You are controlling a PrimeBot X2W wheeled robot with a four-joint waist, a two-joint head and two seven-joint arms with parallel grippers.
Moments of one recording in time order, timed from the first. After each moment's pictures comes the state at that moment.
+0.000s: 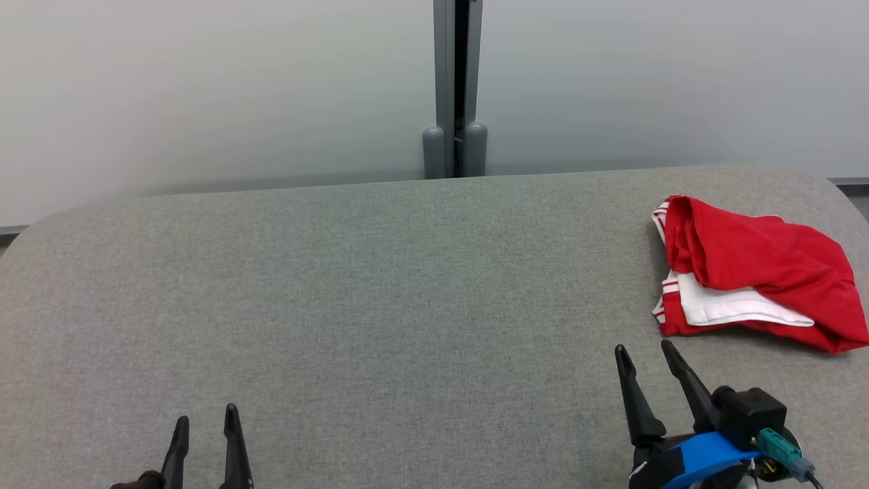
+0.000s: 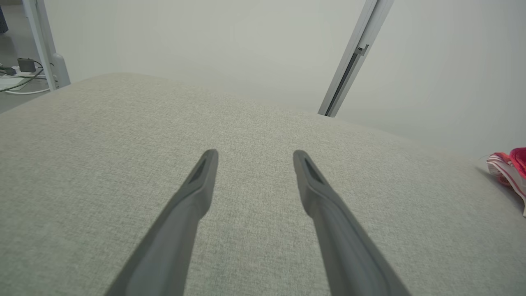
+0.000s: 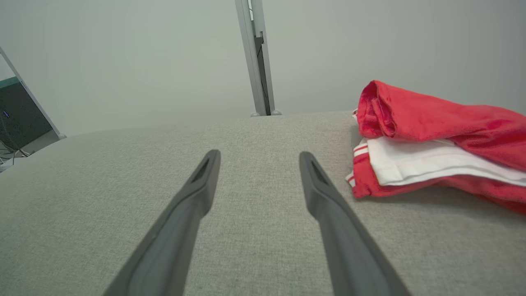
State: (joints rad) left arm 0.14 0.14 -0.11 0.22 -0.43 0.02 -0.26; right arm -0.08 -0.05 0.08 0.36 0.20 0.13 -0.26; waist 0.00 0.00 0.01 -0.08
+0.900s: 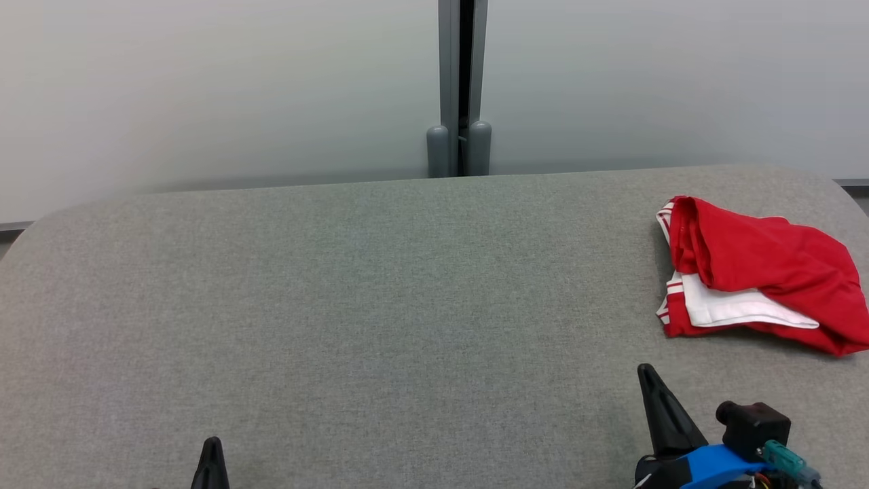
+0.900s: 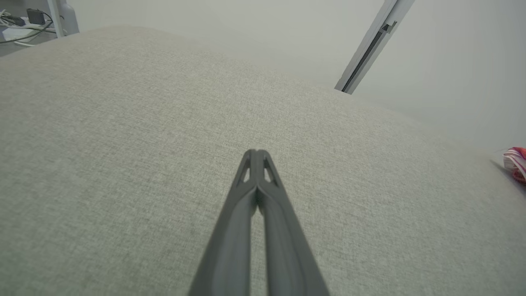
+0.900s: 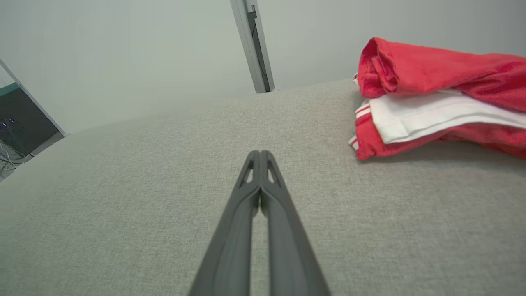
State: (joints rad) left arm 0.15 0.12 -0.11 0.29 -0.49 0.02 -0.24; right arm -0.05 -0.05 0.08 0.38 0.26 0.13 -0.24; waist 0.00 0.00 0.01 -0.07
